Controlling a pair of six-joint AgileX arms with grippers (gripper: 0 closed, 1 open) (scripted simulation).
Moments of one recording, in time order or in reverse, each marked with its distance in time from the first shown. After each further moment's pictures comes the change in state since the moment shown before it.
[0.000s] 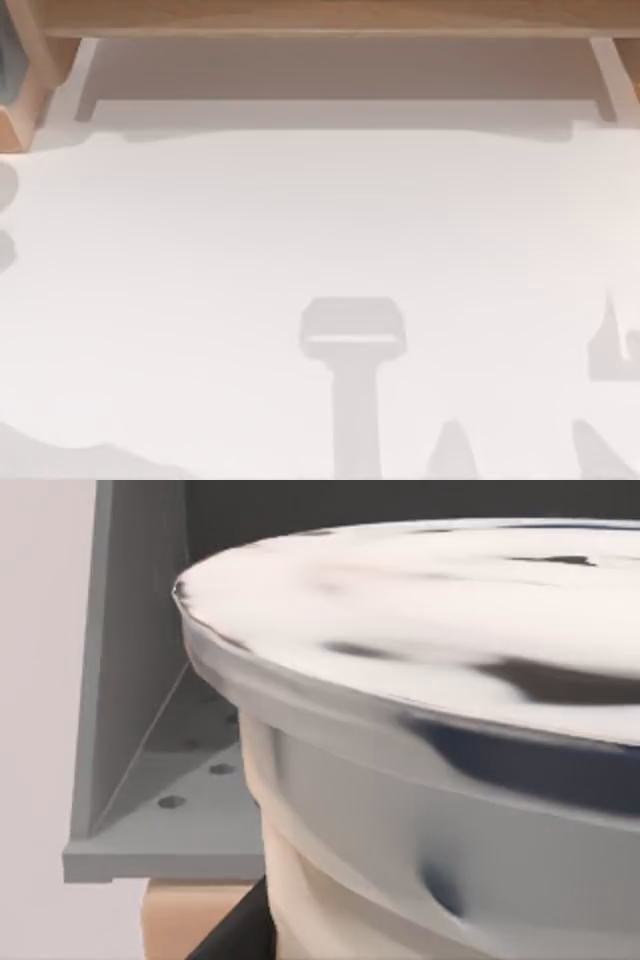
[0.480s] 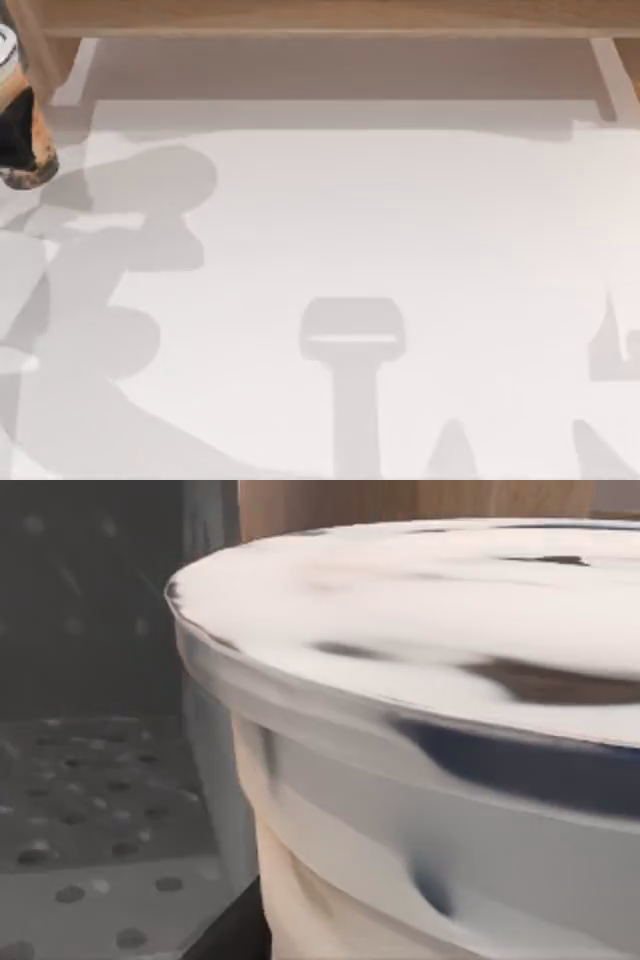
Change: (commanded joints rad) left arm -0.321 -0.215 -0.173 -0.067 -0.045 -0.063; right arm 0.000 0.000 0.000 0.000 0.000 0.000
